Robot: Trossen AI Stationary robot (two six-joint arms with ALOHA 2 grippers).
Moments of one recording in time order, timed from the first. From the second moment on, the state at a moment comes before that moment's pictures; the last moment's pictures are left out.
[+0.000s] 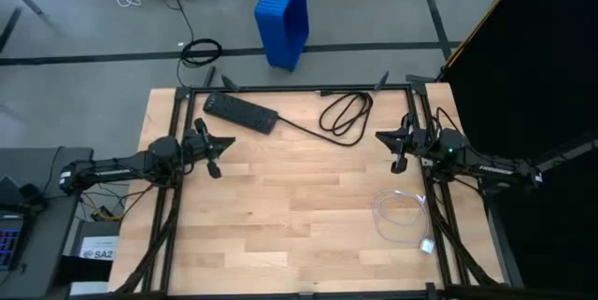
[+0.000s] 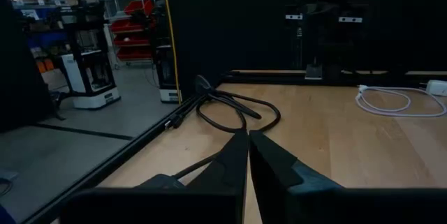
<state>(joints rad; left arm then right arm) 0.15 0.11 0.01 0.13 -0.22 0.07 -0.23 0.02 0.01 0.16 0.06 -0.11</state>
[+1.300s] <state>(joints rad) 0.29 1.13 0.70 0.02 -0.35 0.44 -0.23 0.02 0.01 0.16 0.06 -0.11</state>
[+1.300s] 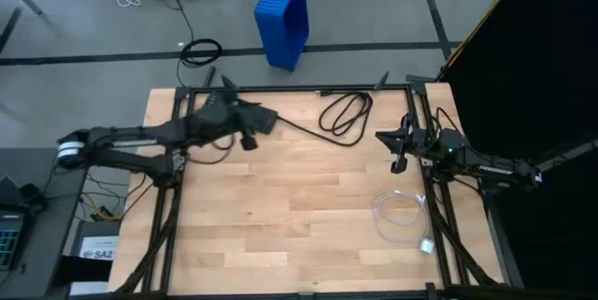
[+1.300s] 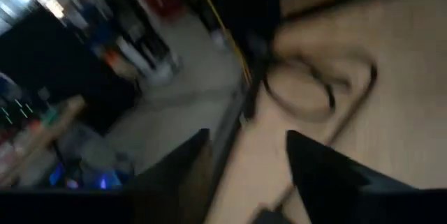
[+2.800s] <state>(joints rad) 0.55 2.10 1.56 -0.70 -0.10 0.56 -0.23 0.02 0.01 0.16 0.06 -0.11</state>
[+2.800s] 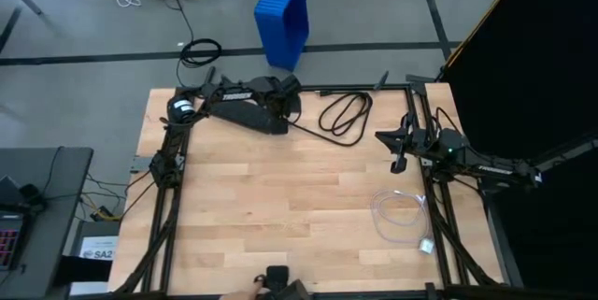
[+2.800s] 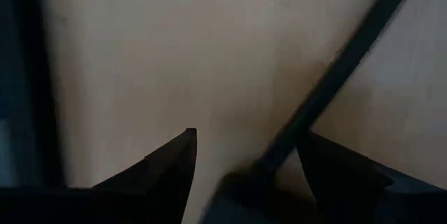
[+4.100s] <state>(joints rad) 0.23 2.01 1.56 -0.85 -0.06 0.25 -0.23 0.02 0.01 0.17 0.06 -0.11</state>
